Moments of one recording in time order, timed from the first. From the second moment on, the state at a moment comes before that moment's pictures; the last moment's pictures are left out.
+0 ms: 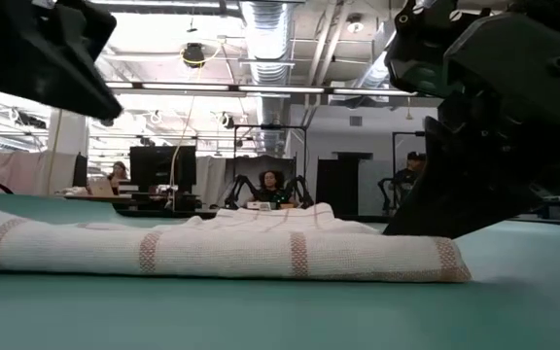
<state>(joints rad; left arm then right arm) -0.78 1.55 0.80 -0.07 -0.77 -0.24 0.68 2.01 1.14 -0.23 0.64 1.00</state>
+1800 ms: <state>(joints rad) -0.93 1.92 0.58 0.53 -0.92 -0.45 0.72 2.00 1.27 -0.21 0.65 0.33</state>
